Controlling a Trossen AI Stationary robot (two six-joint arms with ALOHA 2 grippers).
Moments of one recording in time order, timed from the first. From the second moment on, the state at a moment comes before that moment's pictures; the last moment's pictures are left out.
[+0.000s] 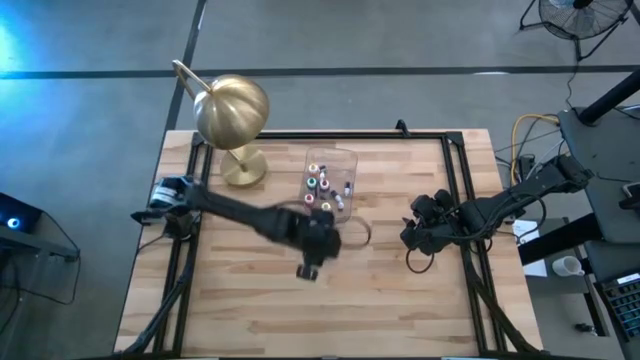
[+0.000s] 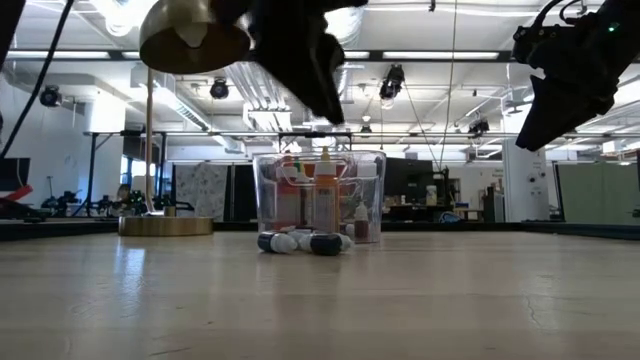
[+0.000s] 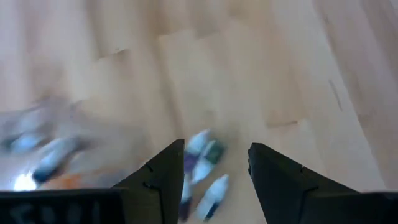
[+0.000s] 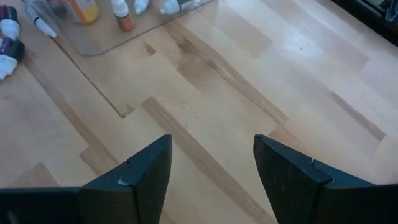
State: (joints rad) left arm -0.22 1.84 1.54 -0.72 -0.12 0.12; right arm 0.41 1.06 0.70 -0.93 0.66 1.09
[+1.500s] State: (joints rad) left arm -0.17 1.82 1.46 -0.68 -0.24 0.00; right arm 0.41 1.06 0.70 -0.93 0.66 1.15
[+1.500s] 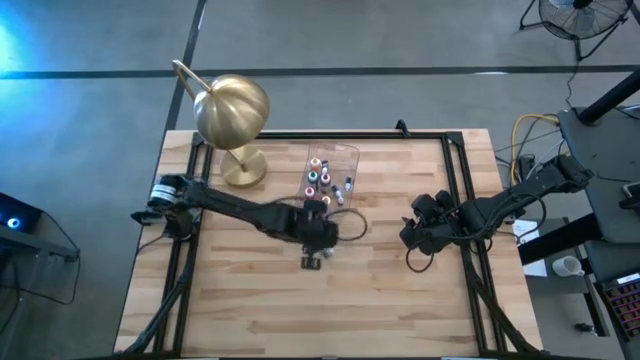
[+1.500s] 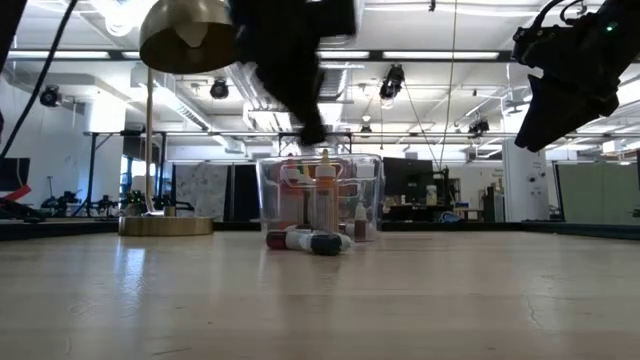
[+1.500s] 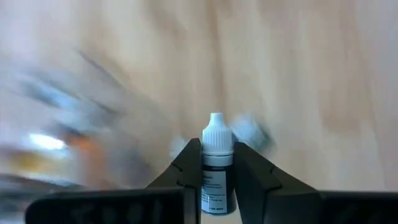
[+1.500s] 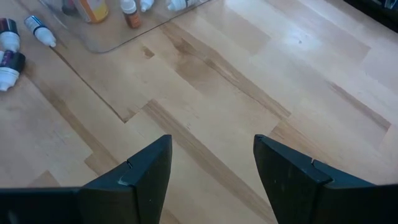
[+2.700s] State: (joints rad) left arm -0.20 1.80 1.38 -0.43 -0.02 0.31; right arm 0.40 1.06 0.70 -0.93 0.68 1.15
